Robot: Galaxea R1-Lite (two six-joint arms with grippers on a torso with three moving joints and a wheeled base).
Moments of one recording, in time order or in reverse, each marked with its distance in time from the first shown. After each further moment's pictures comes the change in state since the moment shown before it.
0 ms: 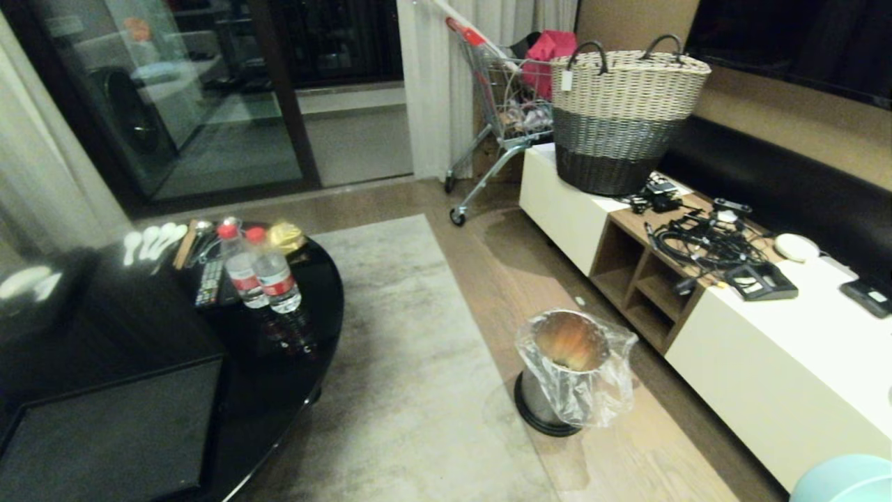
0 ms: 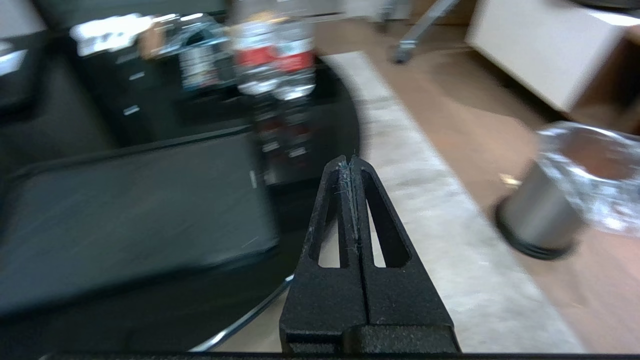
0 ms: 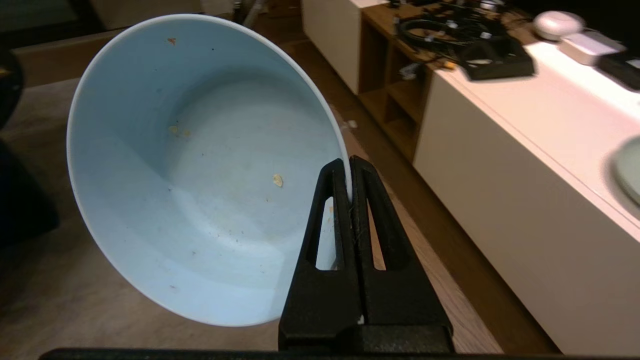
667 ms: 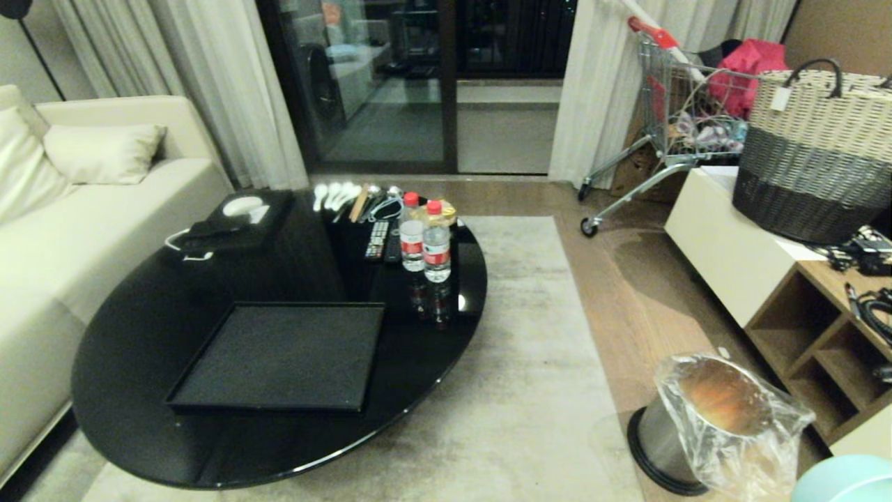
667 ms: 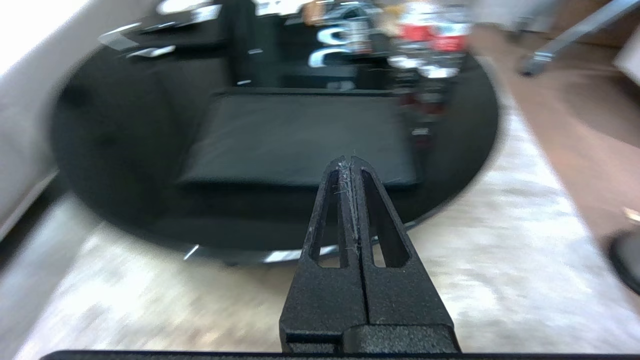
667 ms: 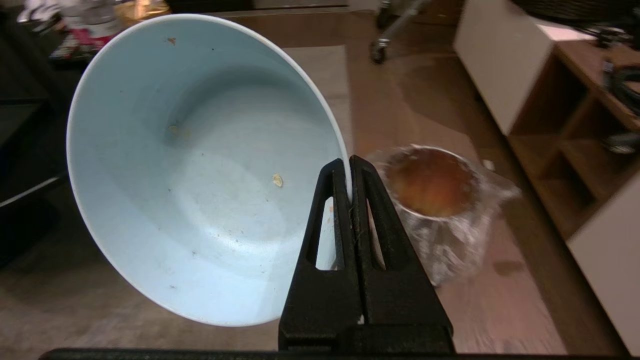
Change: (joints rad) left arm 0.000 0.000 0.000 0.000 0.000 0.000; right arm 0.000 0.000 0.000 0.000 0.000 0.000
